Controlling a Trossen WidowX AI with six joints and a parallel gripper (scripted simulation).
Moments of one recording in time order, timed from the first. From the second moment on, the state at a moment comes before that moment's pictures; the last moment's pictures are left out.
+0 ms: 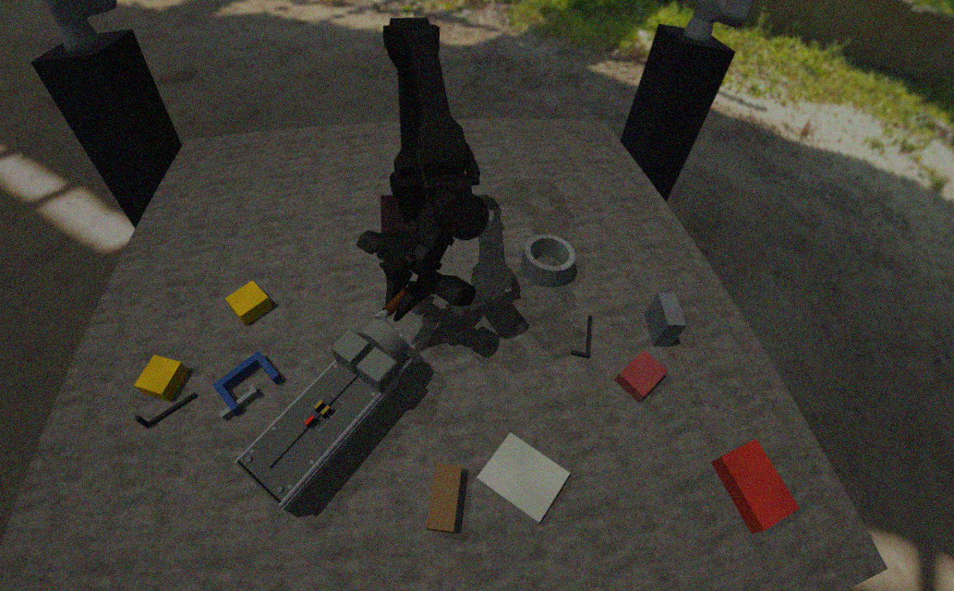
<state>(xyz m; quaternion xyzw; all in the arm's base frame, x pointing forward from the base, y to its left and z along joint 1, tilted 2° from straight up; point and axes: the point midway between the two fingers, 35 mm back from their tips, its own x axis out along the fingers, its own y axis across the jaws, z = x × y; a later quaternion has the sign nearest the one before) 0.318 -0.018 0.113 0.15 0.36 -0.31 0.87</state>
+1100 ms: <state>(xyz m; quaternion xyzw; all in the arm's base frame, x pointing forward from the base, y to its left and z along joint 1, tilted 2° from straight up) 0.320 -0.016 0.115 0.15 0.35 -0.31 0.87</state>
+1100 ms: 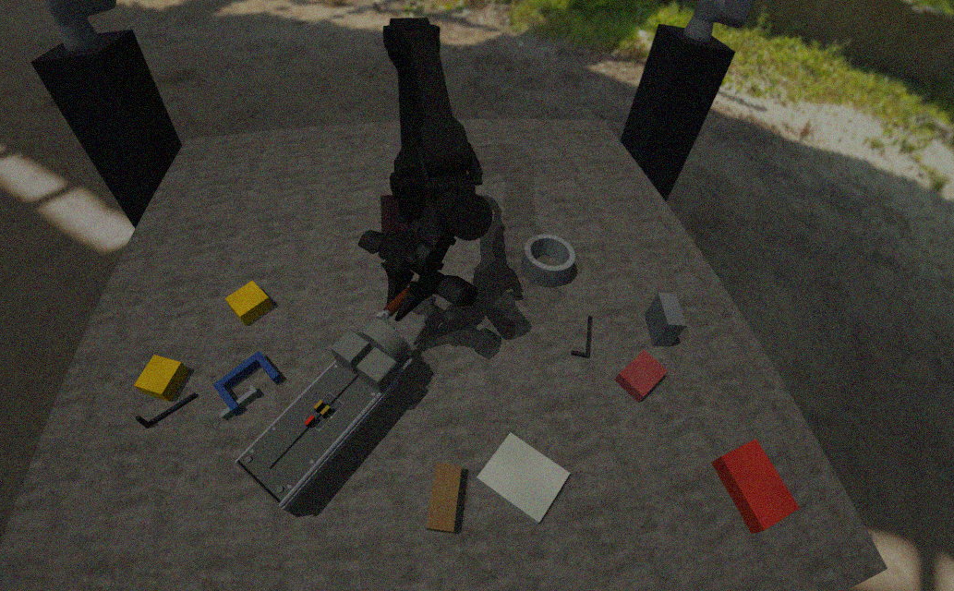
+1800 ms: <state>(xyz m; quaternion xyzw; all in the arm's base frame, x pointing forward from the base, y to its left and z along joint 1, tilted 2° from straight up) 0.320 -0.014 0.115 0.15 0.35 -0.31 0.87</state>
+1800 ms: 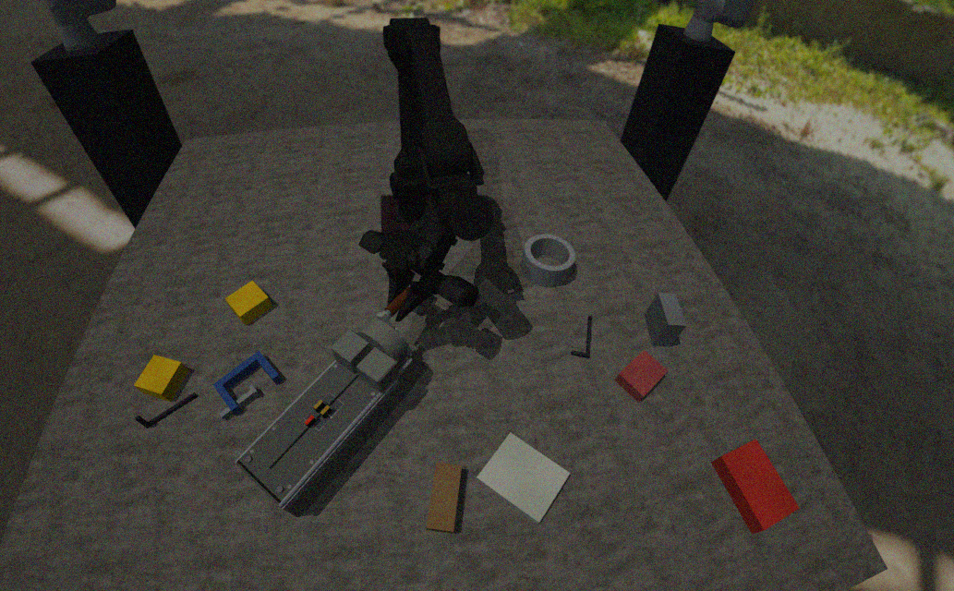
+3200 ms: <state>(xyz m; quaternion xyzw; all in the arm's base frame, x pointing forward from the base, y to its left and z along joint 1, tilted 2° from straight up) 0.323 -0.011 0.116 0.15 0.35 -0.31 0.87</state>
